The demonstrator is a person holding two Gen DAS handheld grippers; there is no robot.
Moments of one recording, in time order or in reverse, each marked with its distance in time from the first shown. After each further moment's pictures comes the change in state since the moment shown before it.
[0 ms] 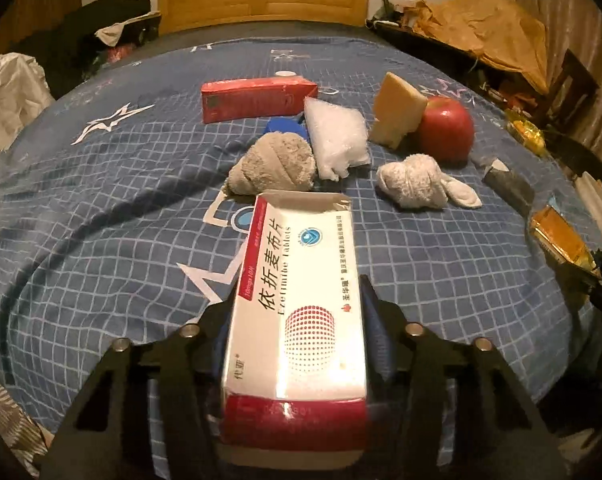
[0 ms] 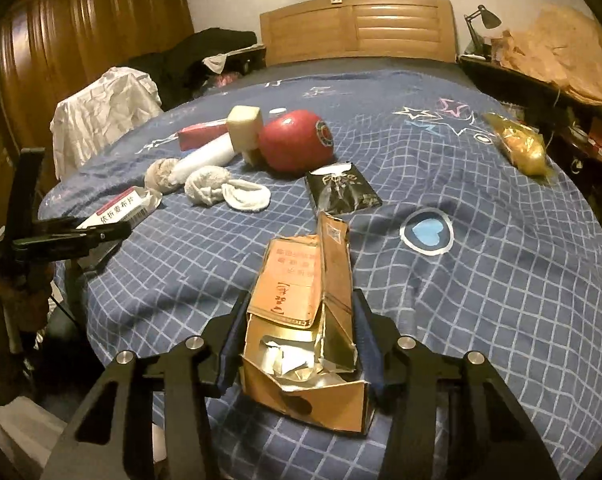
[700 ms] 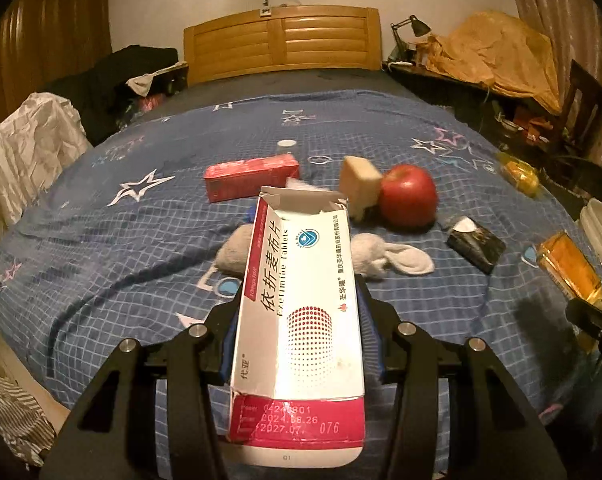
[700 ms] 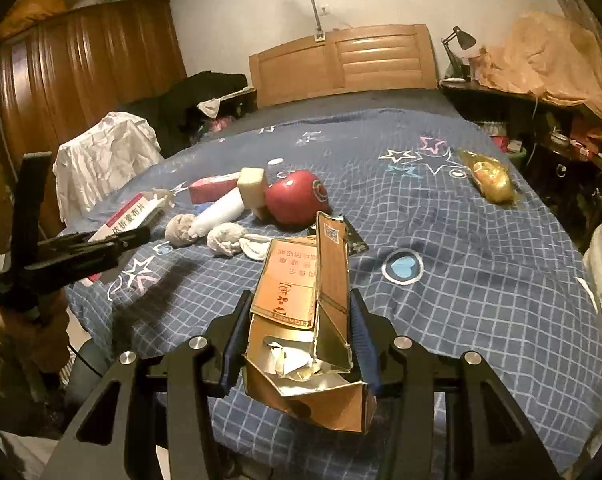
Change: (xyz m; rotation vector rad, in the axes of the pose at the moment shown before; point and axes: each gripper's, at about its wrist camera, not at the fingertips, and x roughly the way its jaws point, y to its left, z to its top) left arm -0.057 -0.074 0.026 0.022 -0.165 0.150; right arm -0.070 0.004 0.003 0.060 -0.158 -0.007
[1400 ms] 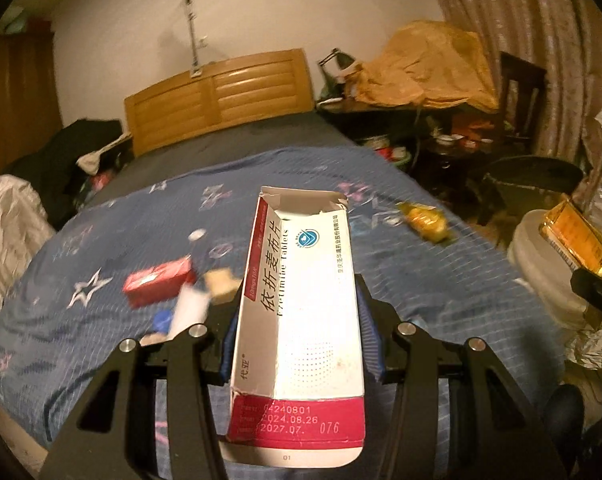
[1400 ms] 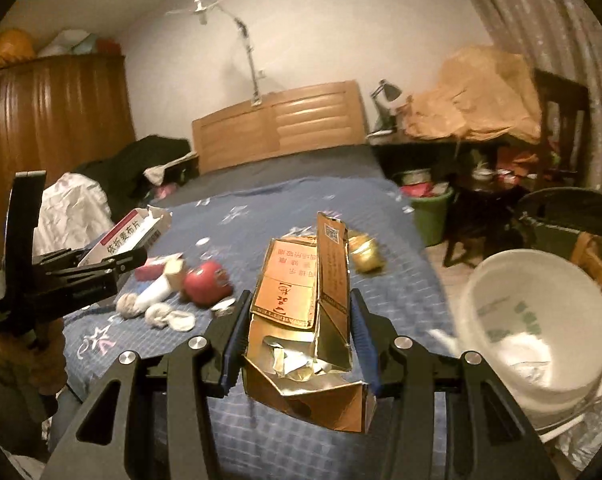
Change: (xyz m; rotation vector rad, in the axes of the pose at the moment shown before) left arm -0.046 -0.143 0.066 0.185 -0.169 -0.117; right arm -0.135 -0.093 0.030 0.086 -0.234 -0.221
